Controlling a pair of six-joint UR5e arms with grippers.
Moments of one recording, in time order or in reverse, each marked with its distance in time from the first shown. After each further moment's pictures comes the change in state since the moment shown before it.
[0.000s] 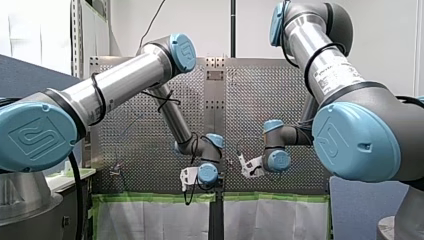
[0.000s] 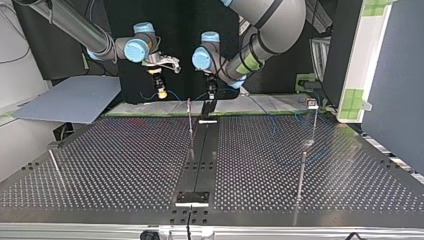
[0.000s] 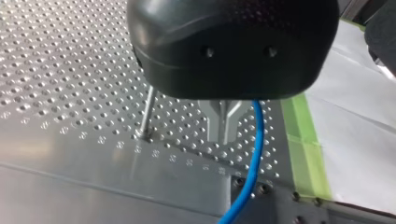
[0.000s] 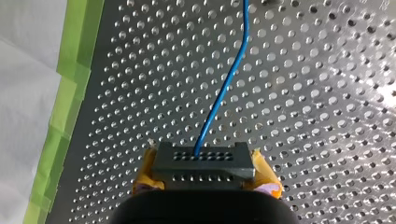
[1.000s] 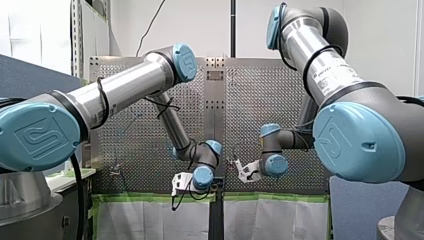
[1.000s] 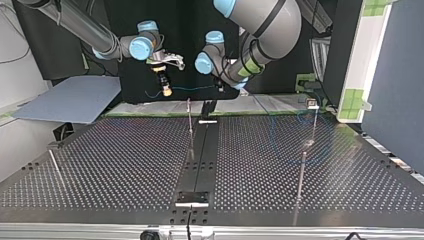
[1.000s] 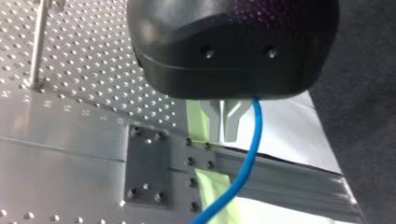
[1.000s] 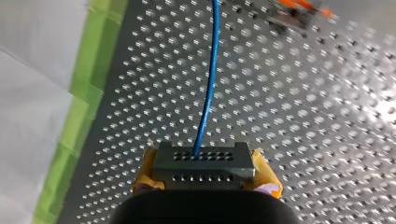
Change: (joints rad) left arm 0.029 -0.066 0.033 -0.216 -0.022 0.055; right arm 0.029 0.020 0.003 -0.022 -0.003 -0.010
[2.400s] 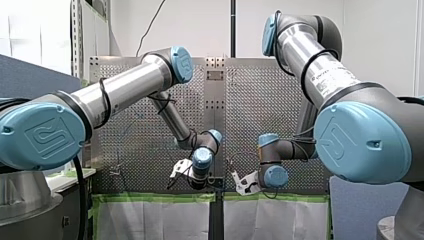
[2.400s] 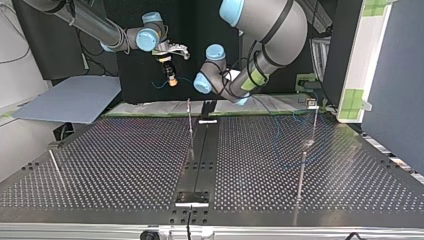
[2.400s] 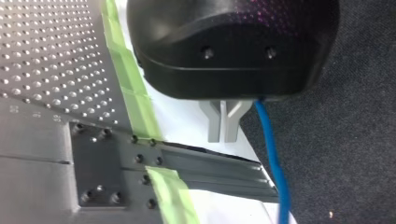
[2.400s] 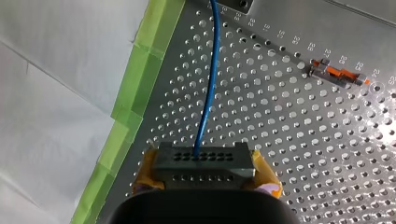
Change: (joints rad) left arm 0.055 -0.001 0.158 -0.412 0.103 0.188; right arm 0.032 0.063 0.056 -0.069 0.001 -0.027
